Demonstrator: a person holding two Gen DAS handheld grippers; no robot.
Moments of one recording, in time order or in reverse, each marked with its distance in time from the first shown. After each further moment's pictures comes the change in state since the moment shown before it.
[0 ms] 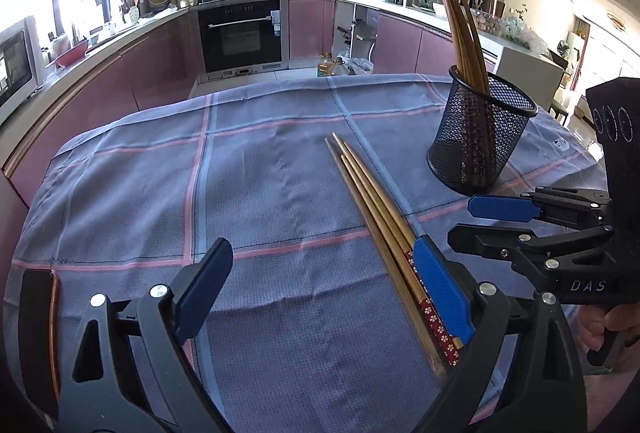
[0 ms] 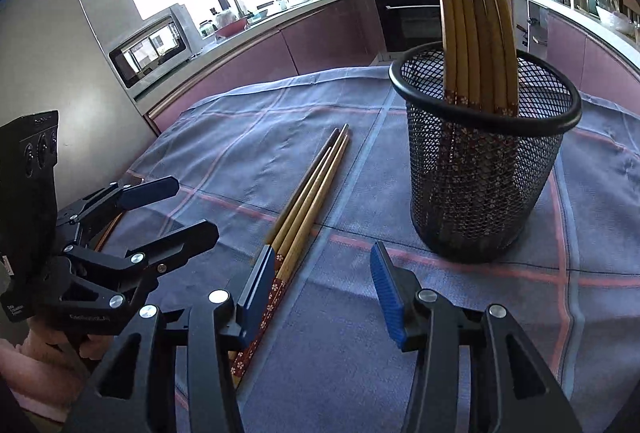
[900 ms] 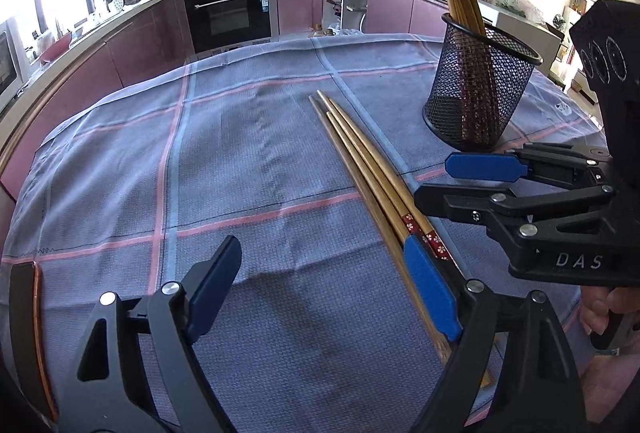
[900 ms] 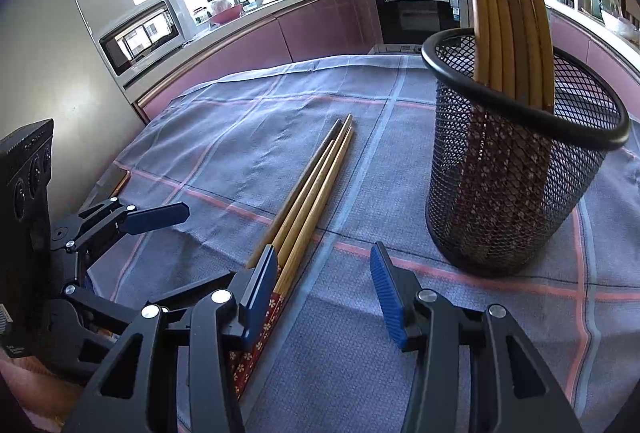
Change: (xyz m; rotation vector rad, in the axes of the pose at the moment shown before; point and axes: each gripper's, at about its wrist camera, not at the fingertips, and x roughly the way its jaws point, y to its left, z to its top) left arm 0.028 -0.011 -0.009 0.046 0.104 -0.008; right arm 0.028 0.011 0.008 -0.021 0.032 -0.041
